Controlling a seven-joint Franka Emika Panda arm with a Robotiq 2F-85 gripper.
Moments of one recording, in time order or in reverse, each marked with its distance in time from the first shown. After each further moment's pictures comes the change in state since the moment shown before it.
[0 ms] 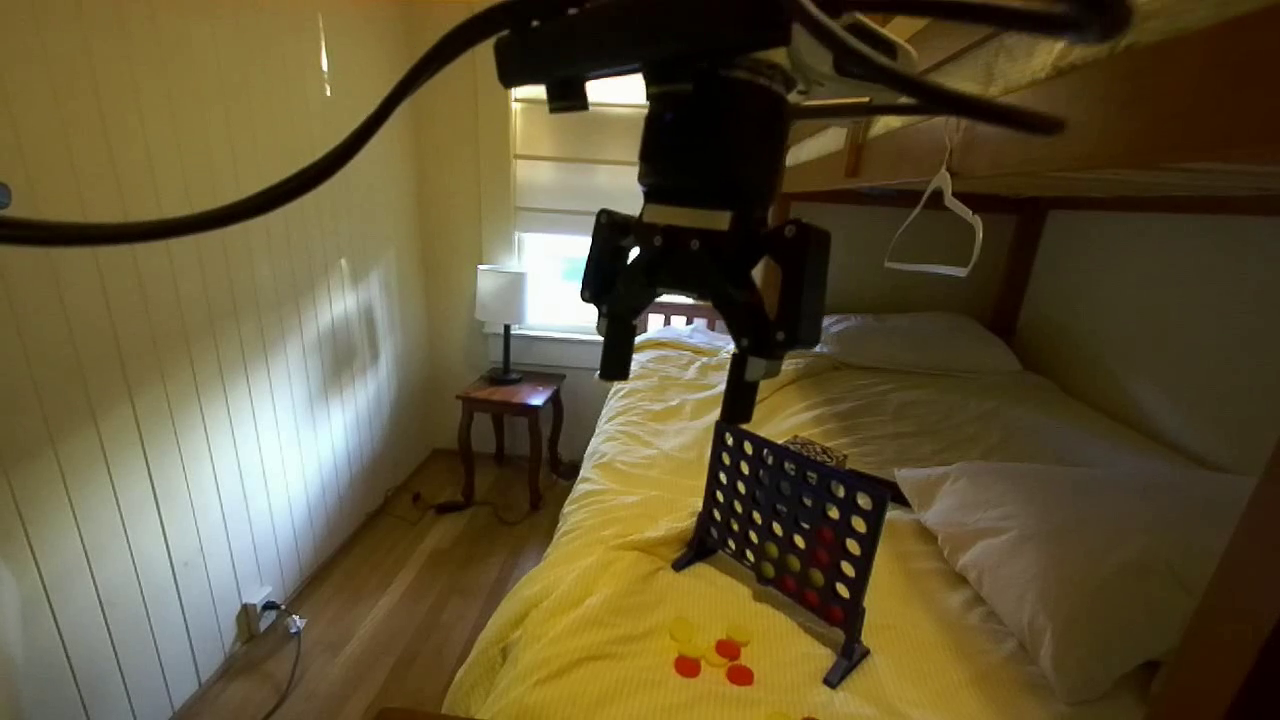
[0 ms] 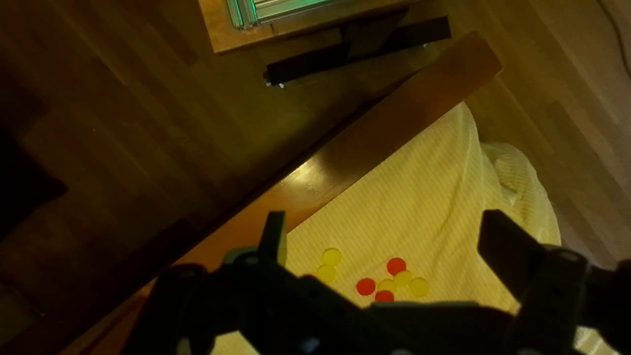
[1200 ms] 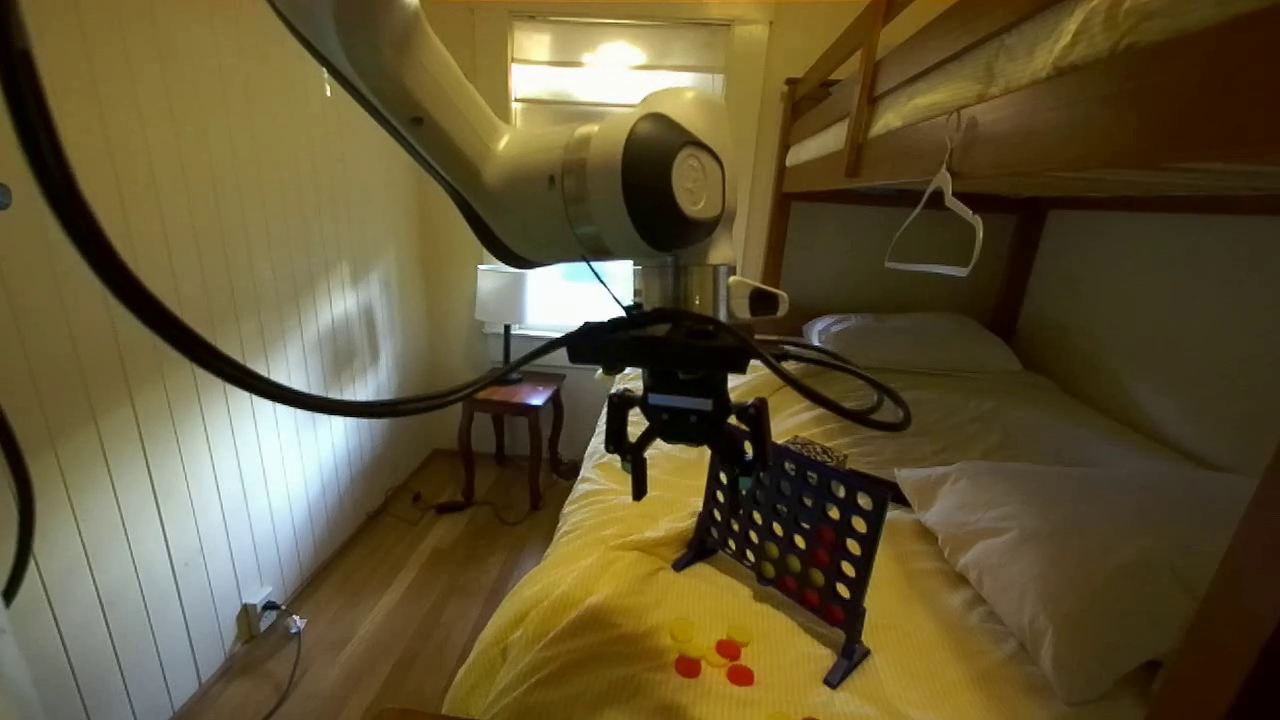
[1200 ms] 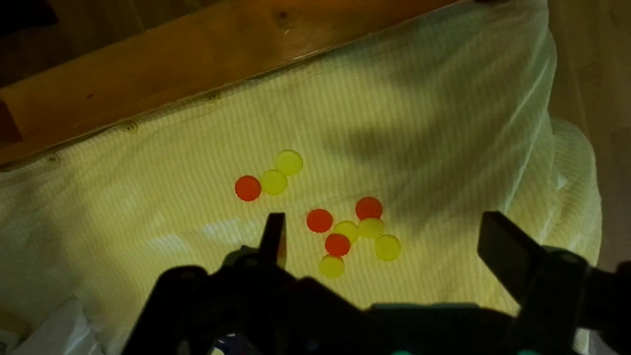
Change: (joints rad) arm 0.091 0.359 0.094 -0.124 -0.073 0.586 -0.097
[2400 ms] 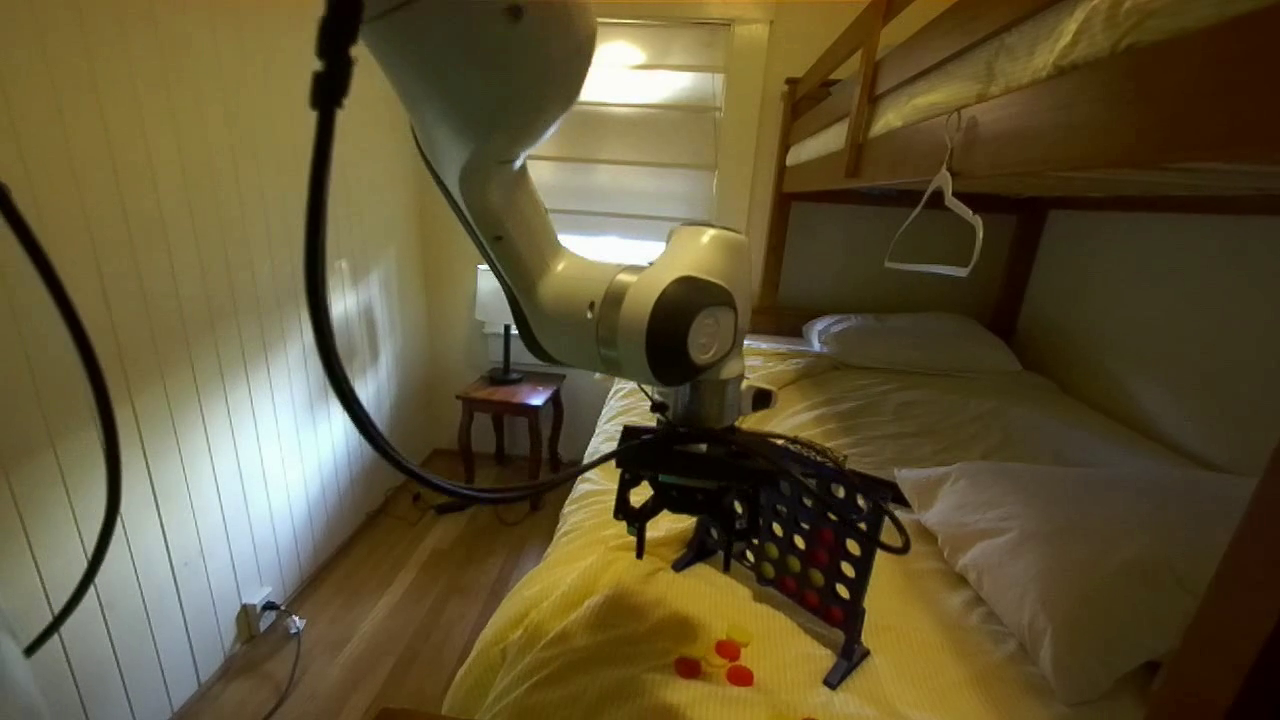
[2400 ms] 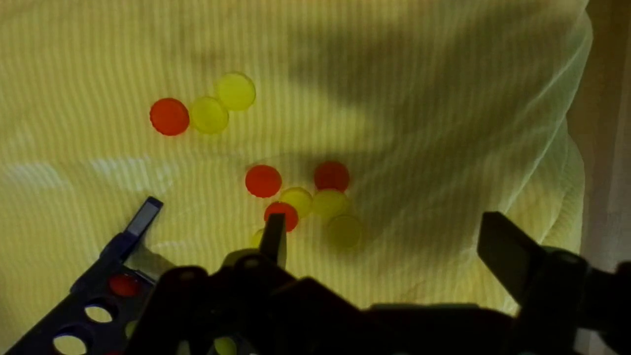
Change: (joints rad) arm 0.013 0.280 -0.018 0.024 0.137 0.288 -0.303
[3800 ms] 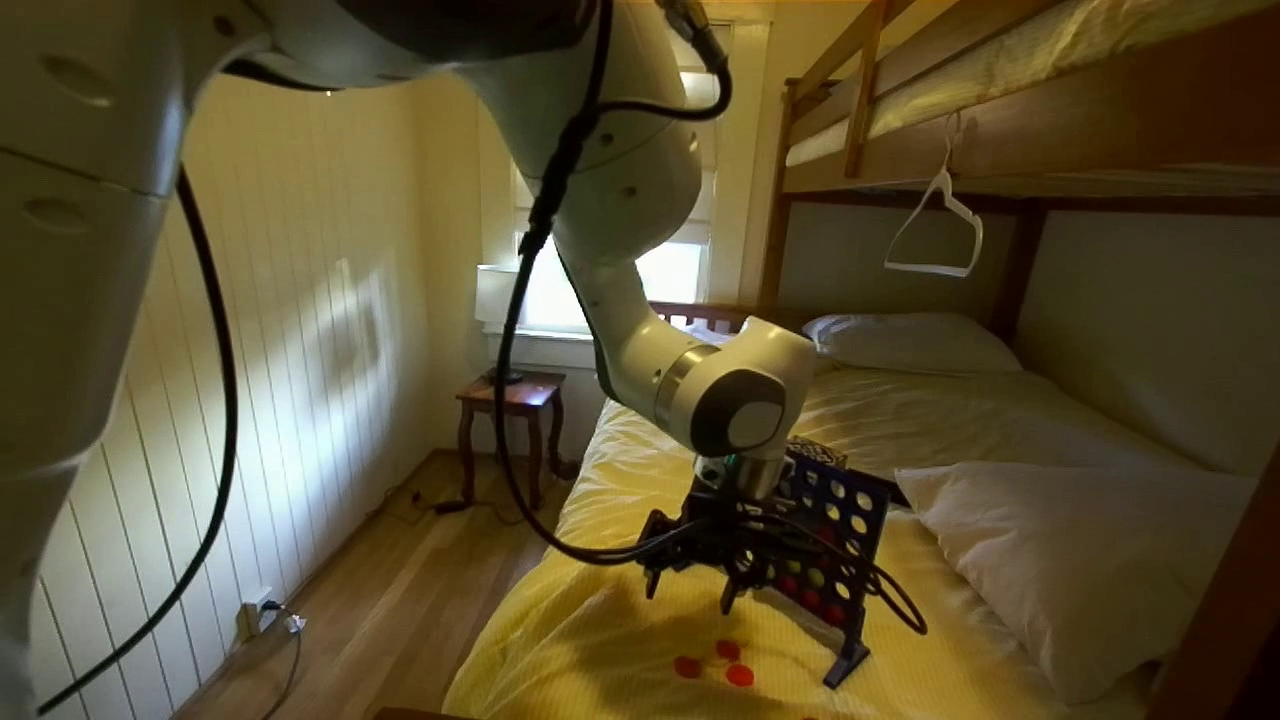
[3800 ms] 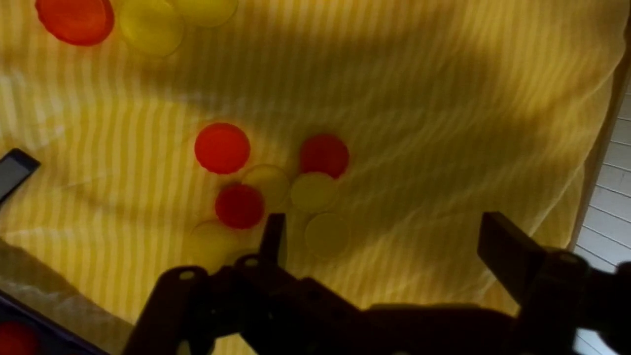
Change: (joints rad) arm -0.103 0.322 0.062 0.219 0.260 -0.031 -0.433
